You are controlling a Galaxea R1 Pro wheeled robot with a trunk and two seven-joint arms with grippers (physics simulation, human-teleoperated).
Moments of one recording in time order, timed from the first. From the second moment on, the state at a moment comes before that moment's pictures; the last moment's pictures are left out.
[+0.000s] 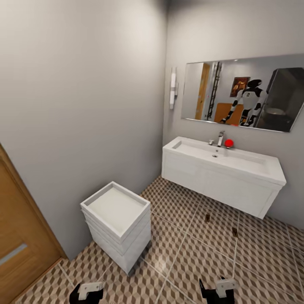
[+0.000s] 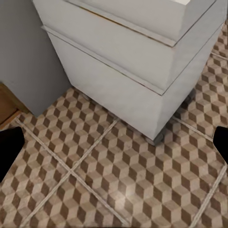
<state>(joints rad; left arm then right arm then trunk) -0.46 0.00 -0.24 0.08 0.23 -0.70 0.13 -0.41 -0.05 0.10 -0.02 0.02 -0.73 -0.05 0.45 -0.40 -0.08</state>
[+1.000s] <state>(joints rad) -0.46 0.00 -0.24 0.08 0.23 -0.70 0.13 -0.41 -0.05 0.10 -0.02 0.02 -0.73 -0.05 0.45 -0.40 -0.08</state>
